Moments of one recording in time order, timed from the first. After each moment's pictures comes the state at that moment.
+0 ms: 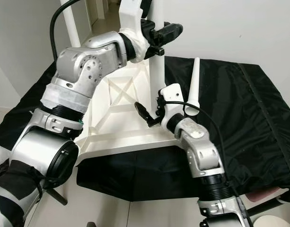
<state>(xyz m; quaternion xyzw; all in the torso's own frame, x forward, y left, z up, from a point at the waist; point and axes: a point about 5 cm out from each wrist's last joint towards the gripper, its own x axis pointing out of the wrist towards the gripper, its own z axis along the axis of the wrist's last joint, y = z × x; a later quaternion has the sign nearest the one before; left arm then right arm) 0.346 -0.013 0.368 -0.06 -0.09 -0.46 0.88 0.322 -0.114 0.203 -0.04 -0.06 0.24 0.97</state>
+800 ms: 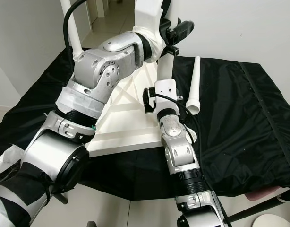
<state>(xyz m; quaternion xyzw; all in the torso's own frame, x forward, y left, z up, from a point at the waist) 0.337 -0.035 0.369 -0.02 -0.12 -0.43 0.90 0.336 -0.105 0.204 -0.08 -0.09 0.04 0.99</state>
